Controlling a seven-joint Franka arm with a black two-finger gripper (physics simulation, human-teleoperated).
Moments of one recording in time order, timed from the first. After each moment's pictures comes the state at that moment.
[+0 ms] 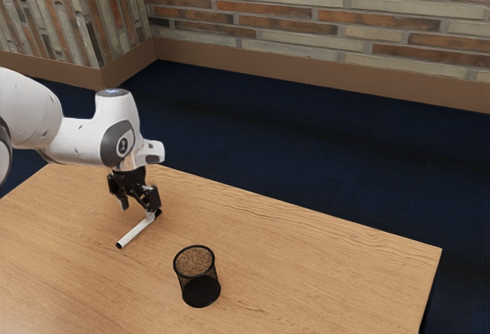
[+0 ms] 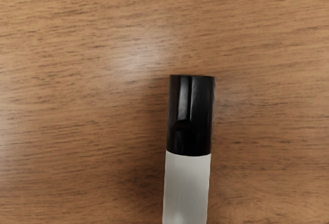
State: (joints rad) arm -0.22 0.34 0.42 -2.09 -0.15 2.30 0.35
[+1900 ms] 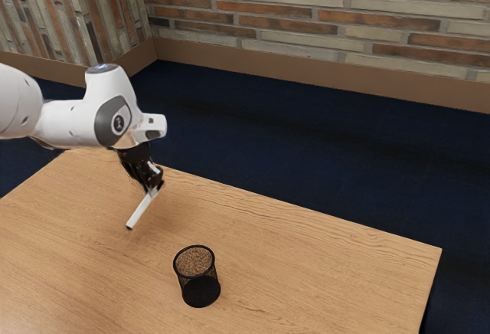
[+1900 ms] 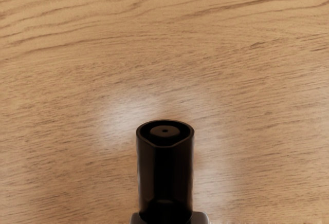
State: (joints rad) arm -0.21 0.21 0.38 -2.07 -0.19 2.31 0.43
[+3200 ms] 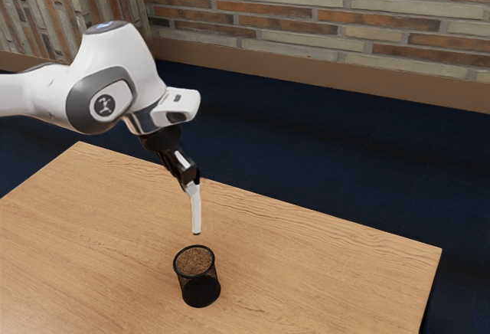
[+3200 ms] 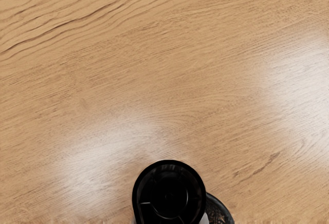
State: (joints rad) arm -0.39 -0.25 0.18 -2.25 -0.10 2.14 0.25
